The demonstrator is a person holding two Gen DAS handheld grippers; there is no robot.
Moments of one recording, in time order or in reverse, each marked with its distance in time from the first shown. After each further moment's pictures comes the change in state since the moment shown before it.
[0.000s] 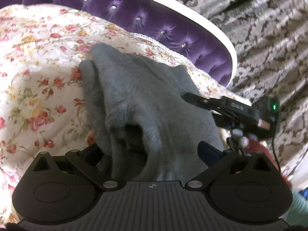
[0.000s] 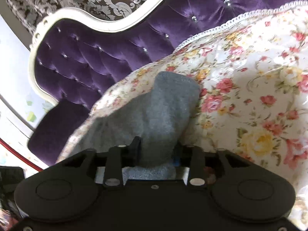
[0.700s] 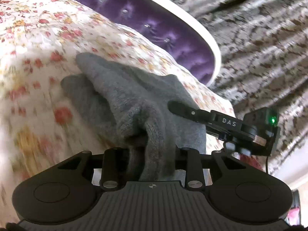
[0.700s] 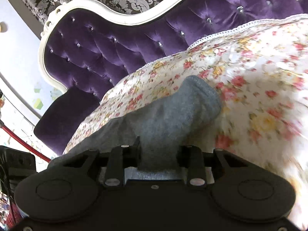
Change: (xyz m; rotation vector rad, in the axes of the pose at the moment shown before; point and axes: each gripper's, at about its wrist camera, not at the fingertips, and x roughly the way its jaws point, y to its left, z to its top) left arm -0.021 -0.042 -0.022 -0.063 0.049 -0.111; right arm -0.050 0.049 -0.023 -0.083 0.053 -0.078
